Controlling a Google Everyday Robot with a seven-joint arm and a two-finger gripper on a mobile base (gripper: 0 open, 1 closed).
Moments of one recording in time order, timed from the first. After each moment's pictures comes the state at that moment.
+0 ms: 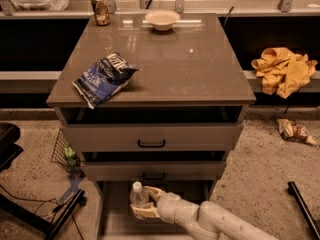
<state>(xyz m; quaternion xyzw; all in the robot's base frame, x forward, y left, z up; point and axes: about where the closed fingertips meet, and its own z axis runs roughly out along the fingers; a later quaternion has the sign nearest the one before) 0.475 0.056 0.449 -0.37 0.65 0.37 0.55</state>
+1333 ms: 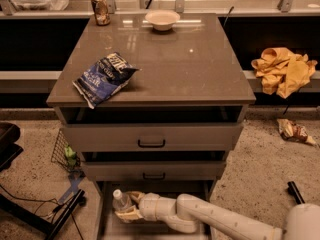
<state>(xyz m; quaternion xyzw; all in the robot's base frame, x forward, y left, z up) 0.482 0.132 0.376 -0.44 0.63 0.39 0.50</state>
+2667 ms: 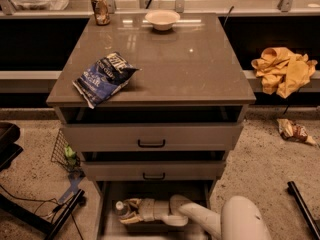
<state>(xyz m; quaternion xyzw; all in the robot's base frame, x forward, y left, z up) 0.515 0.157 0.206 -0.51 0.56 0.43 0.50</state>
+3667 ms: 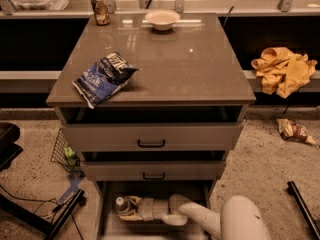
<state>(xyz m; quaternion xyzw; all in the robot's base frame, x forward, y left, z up) 0.514 0.162 0.207 -0.51 0.56 0.43 0.50</state>
